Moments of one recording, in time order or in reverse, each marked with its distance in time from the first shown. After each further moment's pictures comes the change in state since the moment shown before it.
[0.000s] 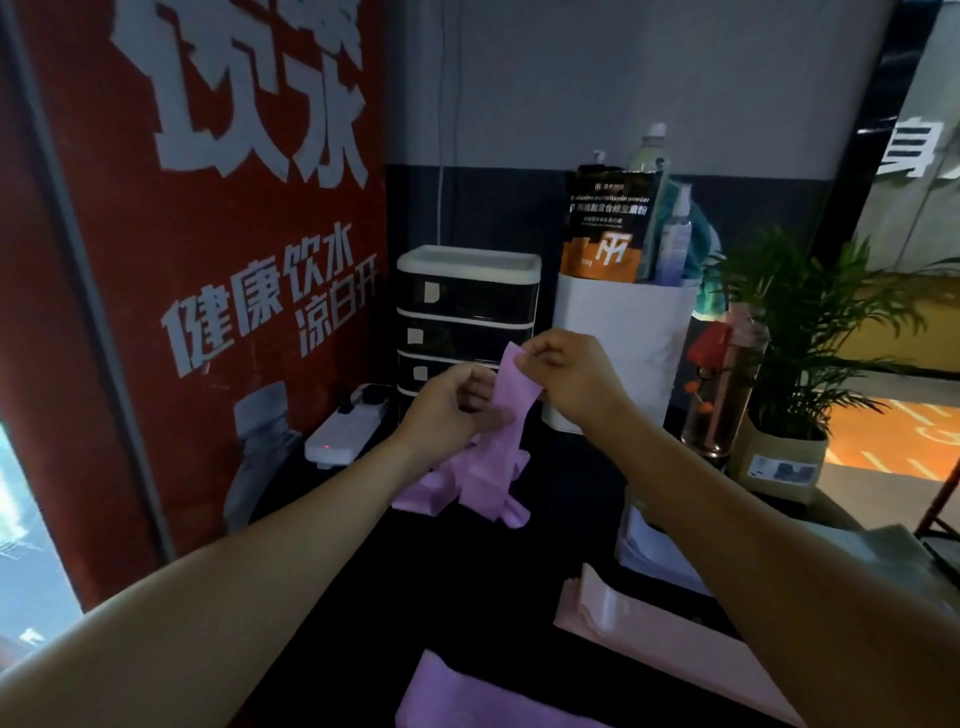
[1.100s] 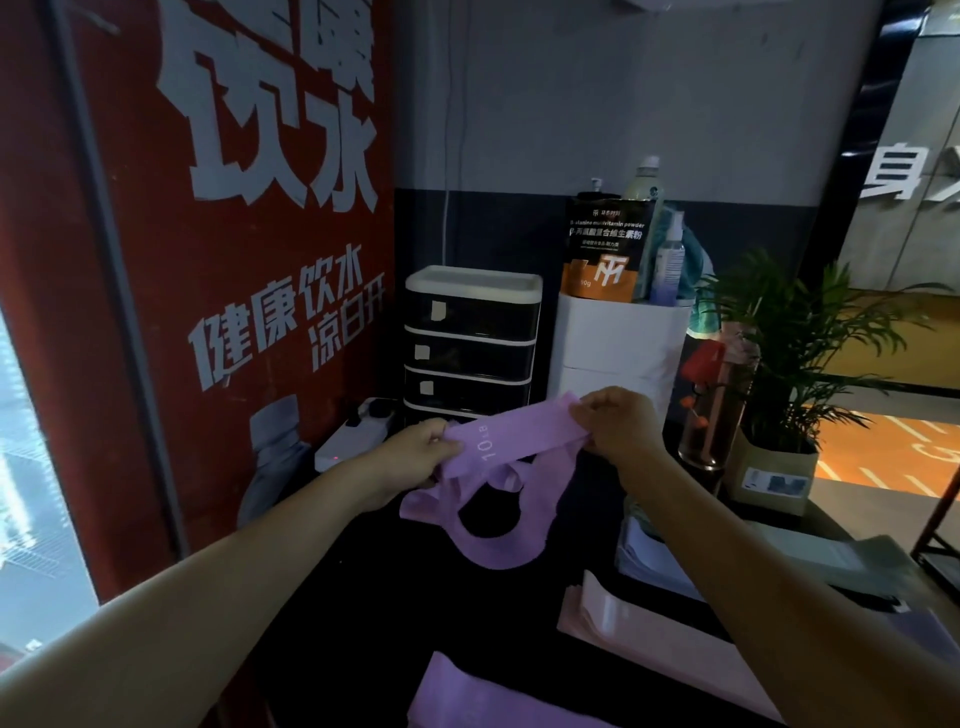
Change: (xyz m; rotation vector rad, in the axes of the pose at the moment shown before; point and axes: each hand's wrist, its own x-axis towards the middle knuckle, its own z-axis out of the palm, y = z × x) left_hand -0.022 -0.019 -0.035 0.066 -0.179 -0.362; right_hand -0.014 0.044 -0.021 0.070 0.221 0.330
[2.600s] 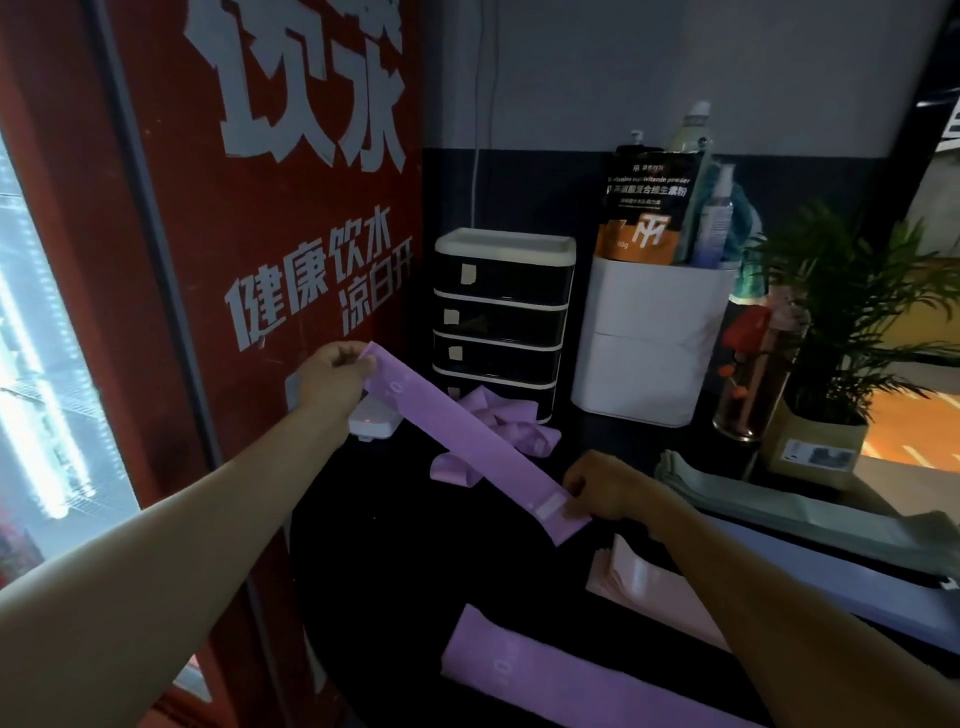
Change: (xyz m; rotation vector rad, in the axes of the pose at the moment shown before) left_hand -0.017 -0.014 -0.068 -0.293 0.729 0.002; right_hand -0.023 0.060 0.027 -0.895 -0.732 -0.147
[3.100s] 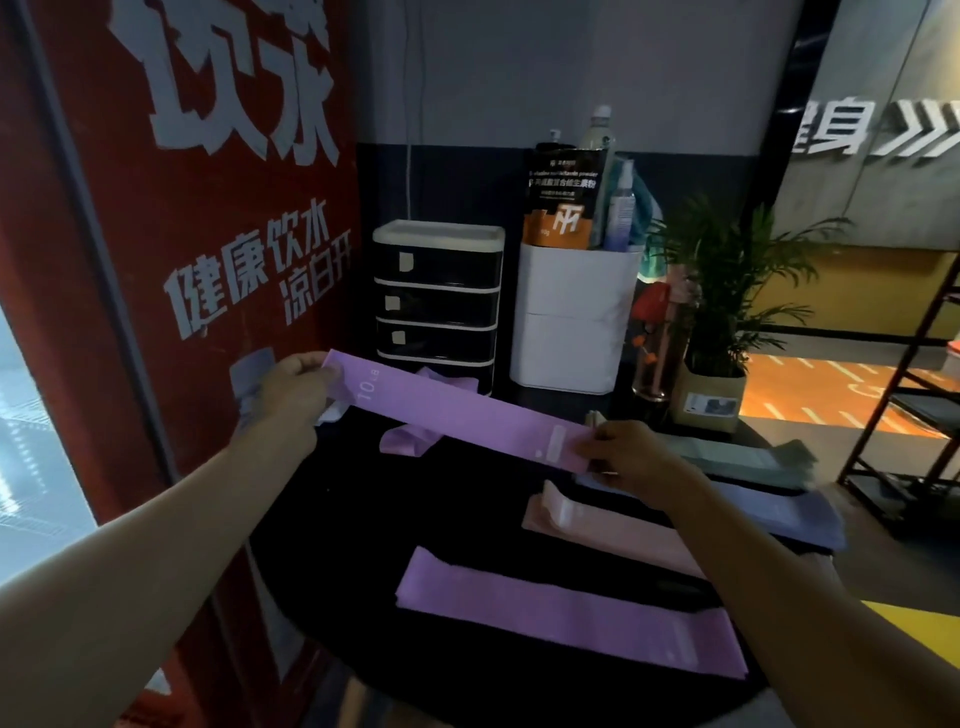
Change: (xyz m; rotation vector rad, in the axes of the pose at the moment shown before) left_hand -0.039 -0.013 0.004 -0.091 -0.049 -0.091; right_hand -0.099 0.034 -0.007 1.014 0.375 0.280
